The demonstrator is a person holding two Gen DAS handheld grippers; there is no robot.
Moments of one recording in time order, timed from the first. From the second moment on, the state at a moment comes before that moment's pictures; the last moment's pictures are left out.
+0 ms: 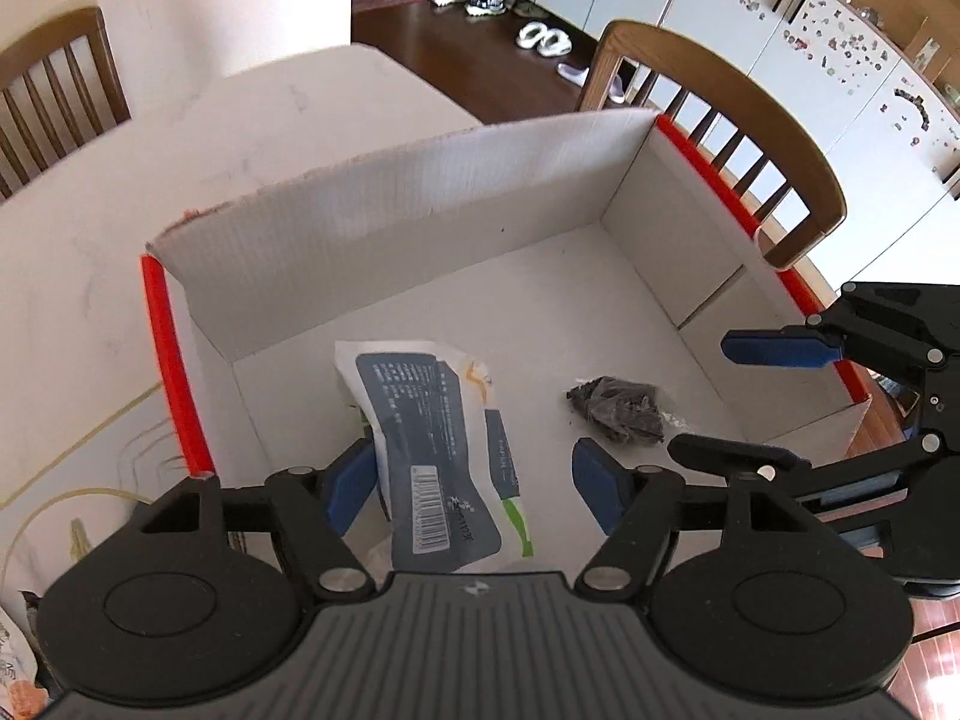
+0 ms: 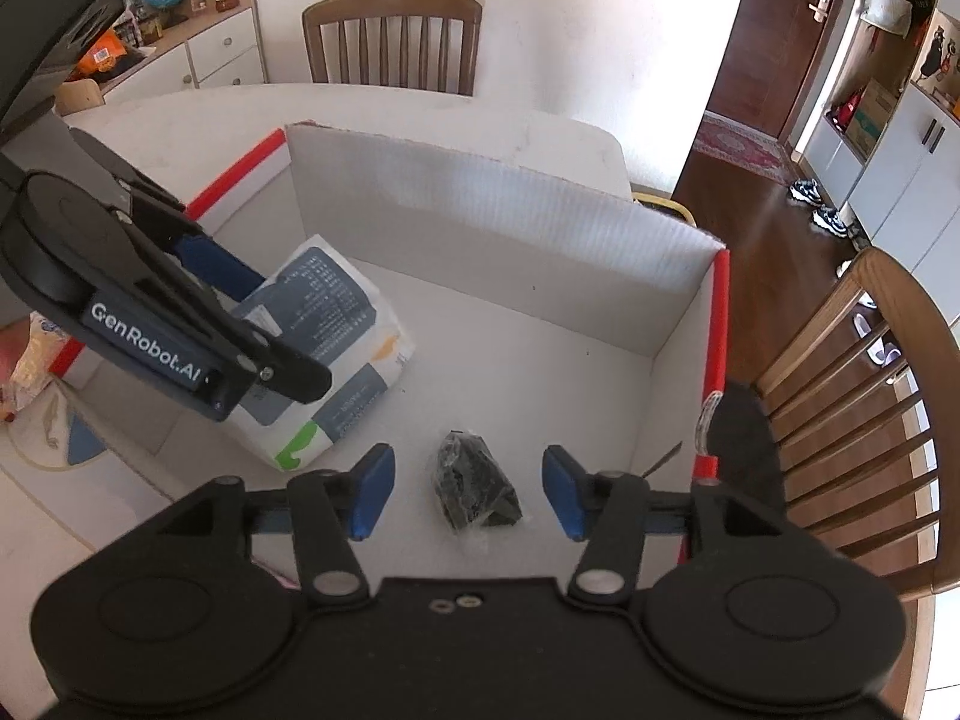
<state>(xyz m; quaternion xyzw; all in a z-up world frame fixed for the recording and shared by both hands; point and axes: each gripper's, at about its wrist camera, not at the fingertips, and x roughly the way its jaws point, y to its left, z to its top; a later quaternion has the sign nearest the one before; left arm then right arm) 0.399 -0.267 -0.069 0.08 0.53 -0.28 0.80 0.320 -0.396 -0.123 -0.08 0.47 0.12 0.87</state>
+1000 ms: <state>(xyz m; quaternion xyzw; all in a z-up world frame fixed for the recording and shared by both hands) 0.322 -0.202 0.001 0.00 0.42 -0.34 0.84 0.262 -0.374 -0.075 -0.05 0.41 0.13 0.90</state>
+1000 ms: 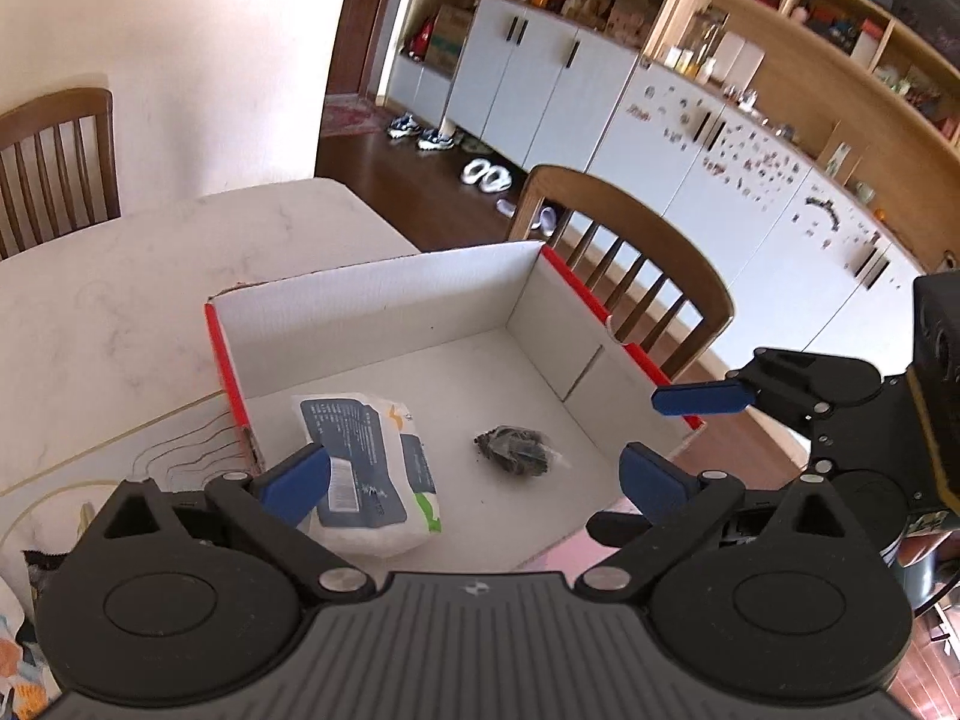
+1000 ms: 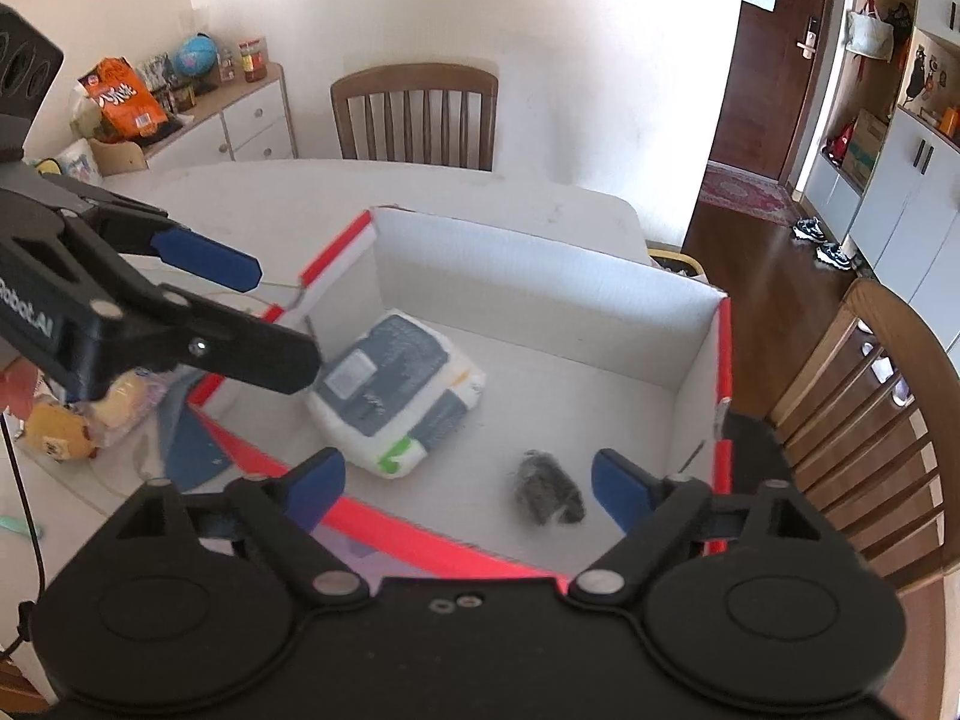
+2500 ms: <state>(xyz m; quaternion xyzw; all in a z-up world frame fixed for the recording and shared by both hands) 0.207 0.082 0.020 0.00 0.36 -0.22 0.90 0.169 -0.156 -0.063 -0.08 0.37 0.21 0.90</state>
